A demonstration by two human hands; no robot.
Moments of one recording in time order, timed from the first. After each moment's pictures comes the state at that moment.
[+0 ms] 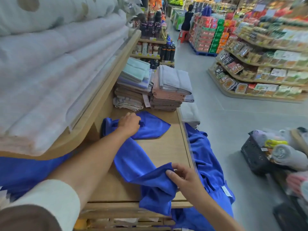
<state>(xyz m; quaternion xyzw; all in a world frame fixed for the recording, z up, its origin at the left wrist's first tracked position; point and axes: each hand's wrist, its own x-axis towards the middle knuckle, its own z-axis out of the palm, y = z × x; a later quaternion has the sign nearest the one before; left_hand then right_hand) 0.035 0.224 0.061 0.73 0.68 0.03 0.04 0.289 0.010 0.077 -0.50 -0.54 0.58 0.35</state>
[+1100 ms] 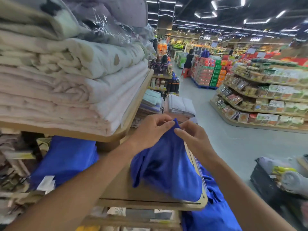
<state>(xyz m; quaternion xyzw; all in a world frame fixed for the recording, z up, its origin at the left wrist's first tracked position) 0.059 0.010 0.251 0.70 0.42 0.48 0.32 0.242 0.012 0.236 -0.40 -0.68 0.36 0.49</state>
